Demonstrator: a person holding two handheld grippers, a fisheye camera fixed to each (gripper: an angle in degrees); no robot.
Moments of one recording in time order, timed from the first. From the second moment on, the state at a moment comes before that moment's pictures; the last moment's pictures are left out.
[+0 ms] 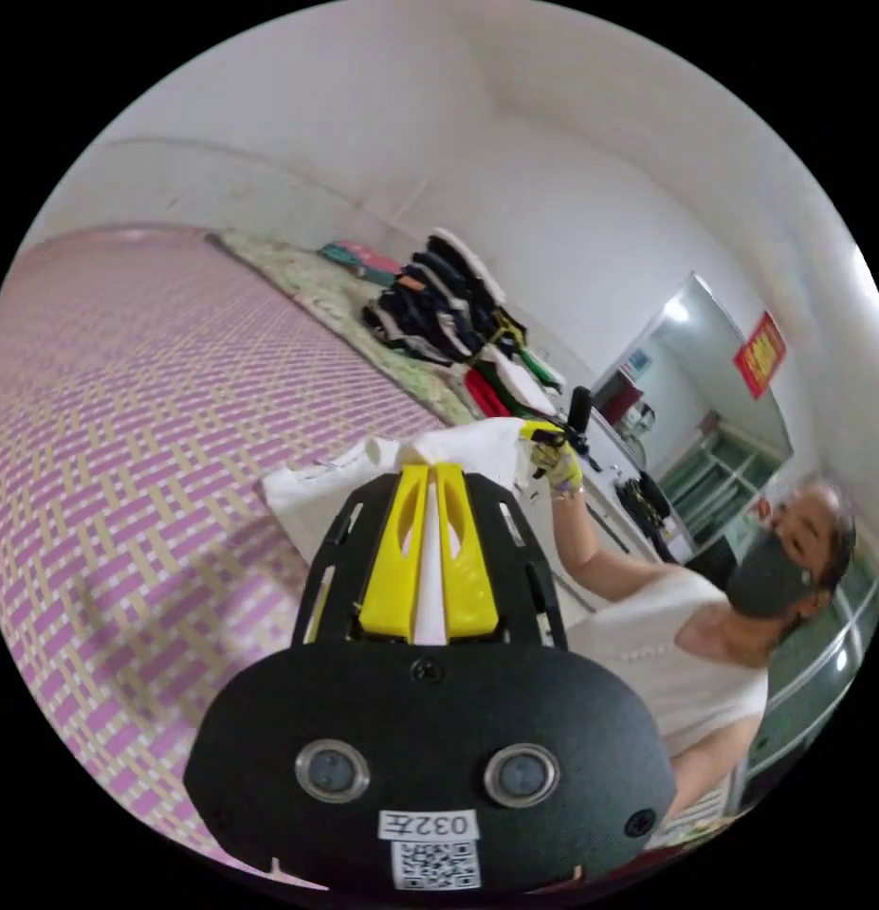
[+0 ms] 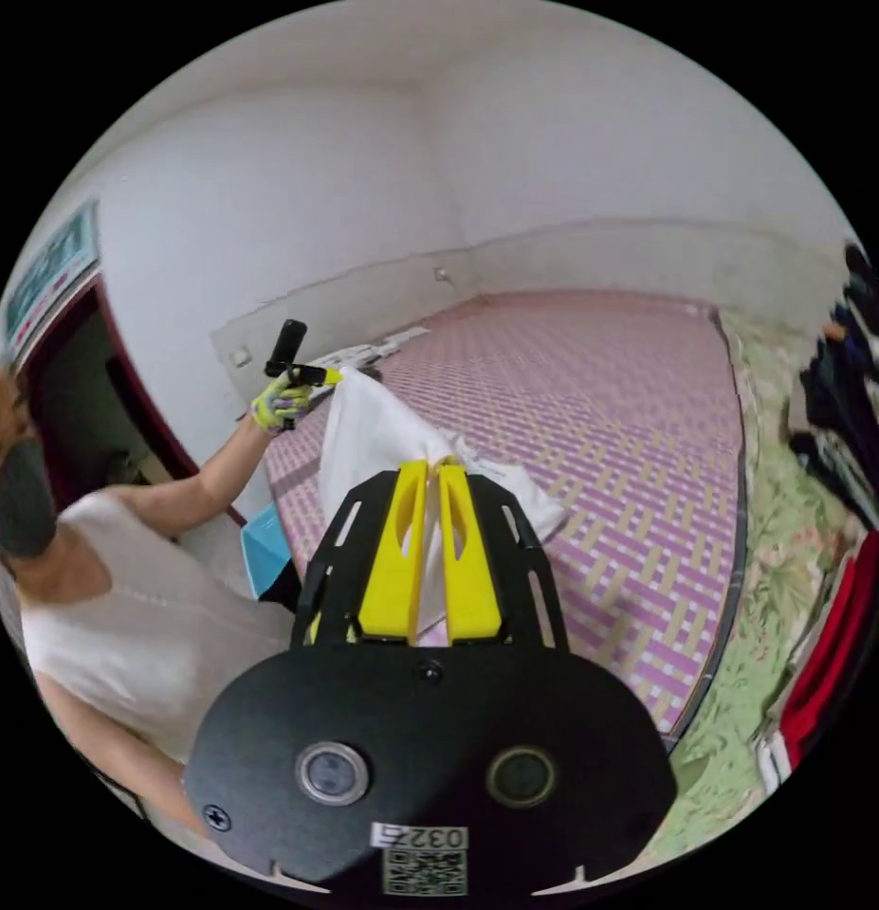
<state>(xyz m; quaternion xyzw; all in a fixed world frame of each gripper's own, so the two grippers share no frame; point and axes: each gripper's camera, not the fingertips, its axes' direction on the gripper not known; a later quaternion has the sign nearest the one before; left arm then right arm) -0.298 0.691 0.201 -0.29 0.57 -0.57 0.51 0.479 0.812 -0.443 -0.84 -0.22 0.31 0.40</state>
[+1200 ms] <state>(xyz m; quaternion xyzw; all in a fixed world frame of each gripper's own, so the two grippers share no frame) 0.021 0.444 0.293 -0.58 0.49 -0.15 0.63 0.398 0.964 -0.472 -0.93 -0.16 0.13 0.29</state>
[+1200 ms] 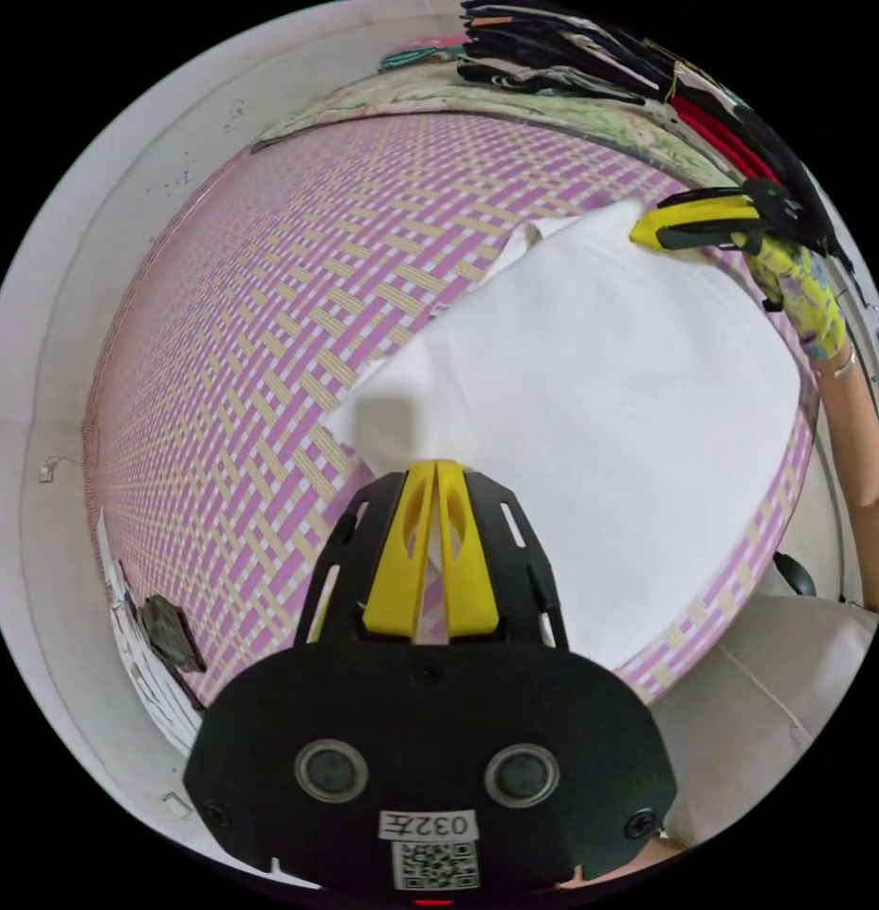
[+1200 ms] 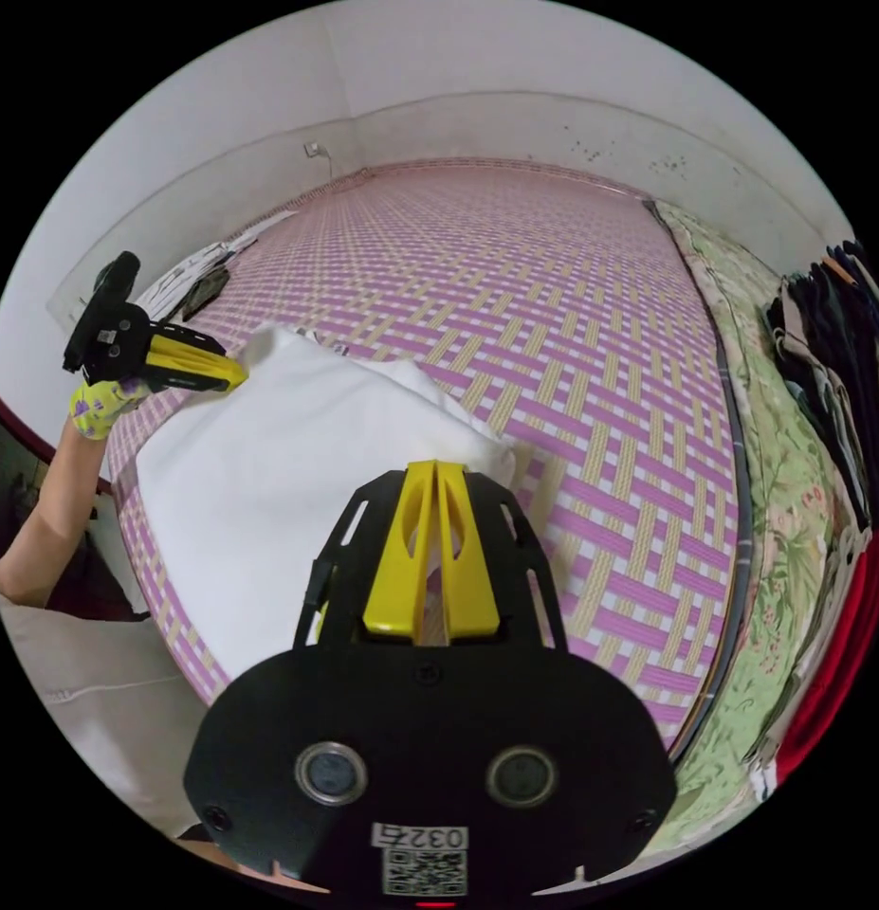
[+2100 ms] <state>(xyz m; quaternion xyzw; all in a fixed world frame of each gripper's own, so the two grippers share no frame) -0.059 0.482 0.175 -0.43 0.59 -0.36 0.58 0.438 0.789 -0.502 -0.90 -0.20 0.27 0.29</state>
